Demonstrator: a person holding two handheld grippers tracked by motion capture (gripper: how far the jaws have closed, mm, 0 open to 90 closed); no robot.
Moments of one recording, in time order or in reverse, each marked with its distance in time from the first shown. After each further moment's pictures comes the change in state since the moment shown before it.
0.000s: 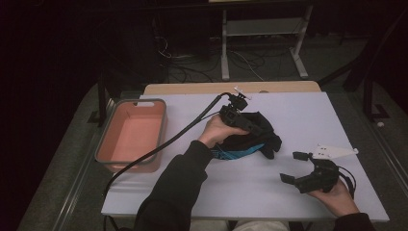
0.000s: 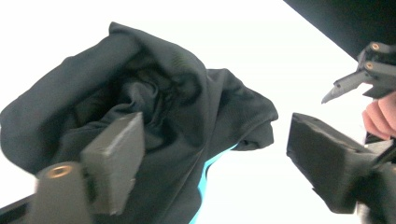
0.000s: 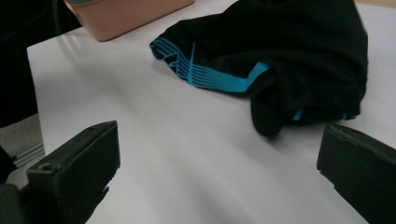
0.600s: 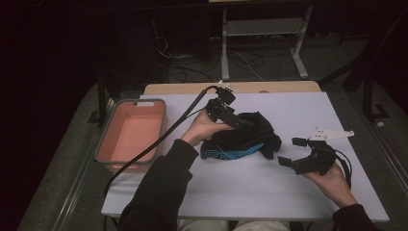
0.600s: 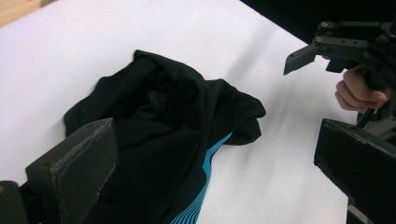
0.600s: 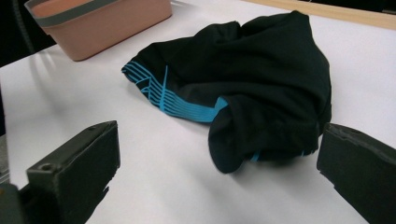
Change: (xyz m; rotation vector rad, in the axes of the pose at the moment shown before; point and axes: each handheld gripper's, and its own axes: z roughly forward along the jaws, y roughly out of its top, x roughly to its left) left arm -0.002 -0.013 -0.054 -0.096 0.021 0.040; right arm -0.022 0.033 0.012 0.008 -0.045 0.031
